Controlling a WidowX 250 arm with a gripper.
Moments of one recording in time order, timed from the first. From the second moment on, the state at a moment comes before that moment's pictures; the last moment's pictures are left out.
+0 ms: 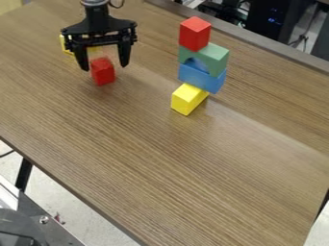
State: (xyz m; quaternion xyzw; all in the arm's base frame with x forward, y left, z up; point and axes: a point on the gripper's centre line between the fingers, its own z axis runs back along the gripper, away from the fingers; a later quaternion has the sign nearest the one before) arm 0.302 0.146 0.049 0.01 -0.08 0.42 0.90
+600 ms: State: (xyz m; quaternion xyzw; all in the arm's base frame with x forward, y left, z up) arm 0.309 0.140 0.042 0.01 -0.11 0.44 0.89
